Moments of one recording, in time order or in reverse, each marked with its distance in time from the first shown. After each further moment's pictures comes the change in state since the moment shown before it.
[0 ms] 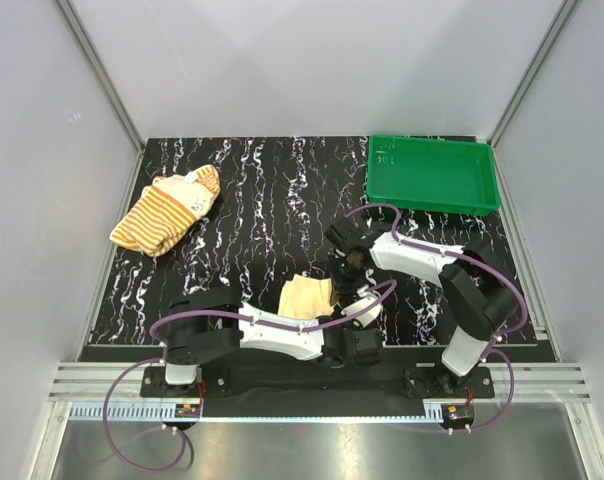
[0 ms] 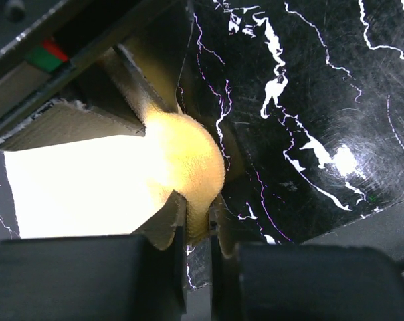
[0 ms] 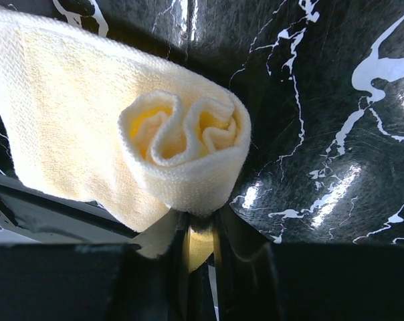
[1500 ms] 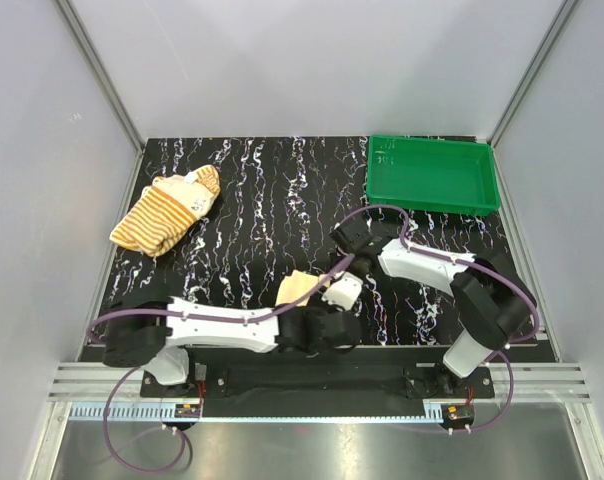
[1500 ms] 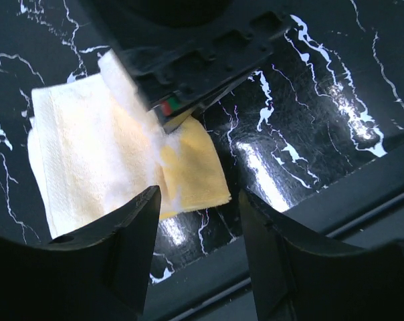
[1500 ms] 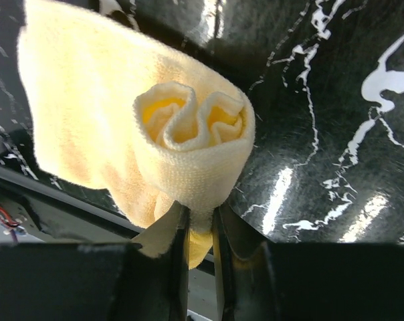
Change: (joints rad) left arm 0.038 -0.355 -0.160 0.093 0.067 -0.011; right arm -0.002 -0.084 -0.088 0.145 -0.006 0.048
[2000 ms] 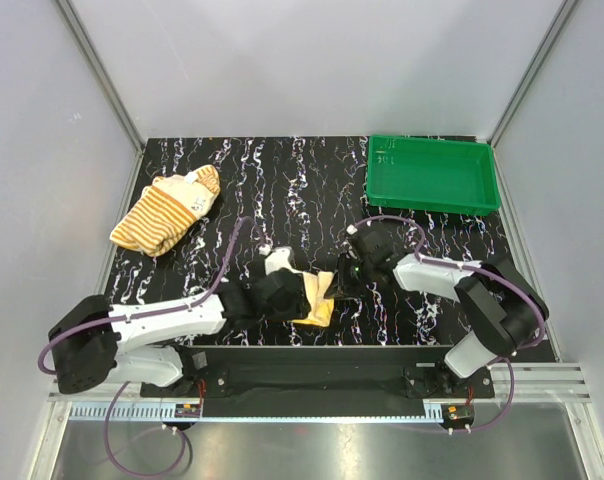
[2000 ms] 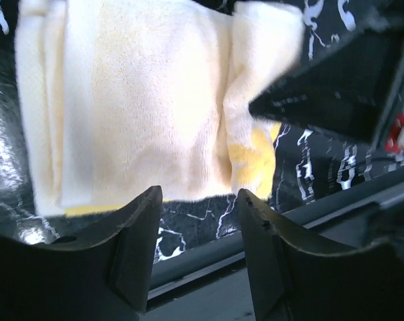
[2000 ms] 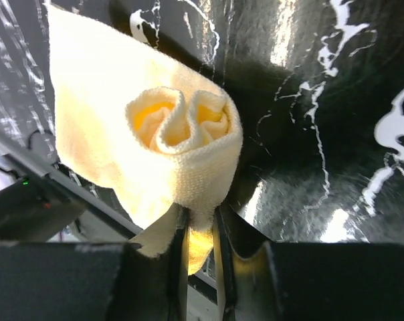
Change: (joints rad) left arm 0.415 -0.301 -0.332 0.127 0.449 -0.315; right arm -0.077 -0.057 -0.252 0.410 -0.142 0.072
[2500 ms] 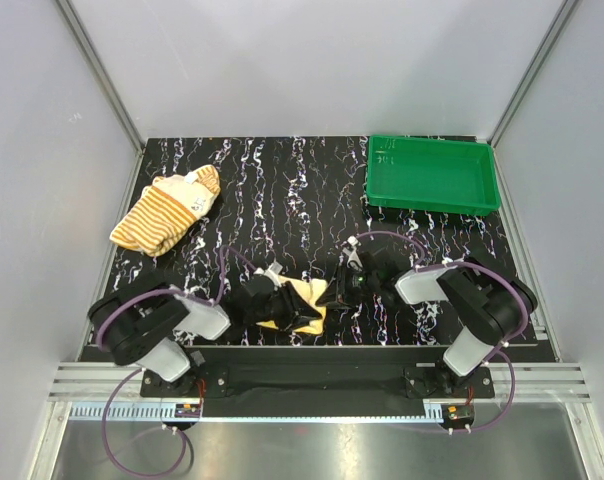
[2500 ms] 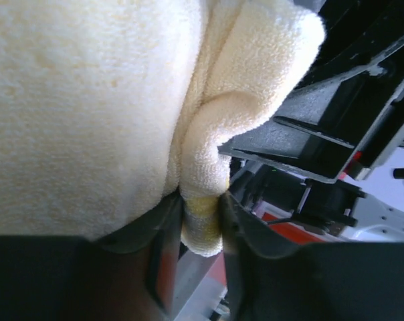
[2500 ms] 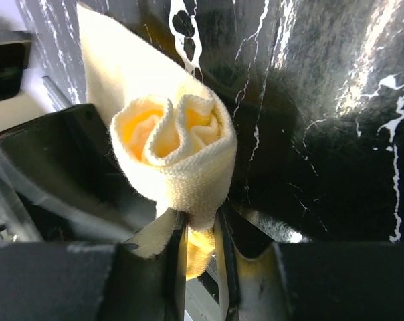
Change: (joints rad) left arm 0.153 0.315 -0.380 1.004 0.506 -0.417; right arm -0.018 0.082 -0.187 0.452 -0.206 0.124
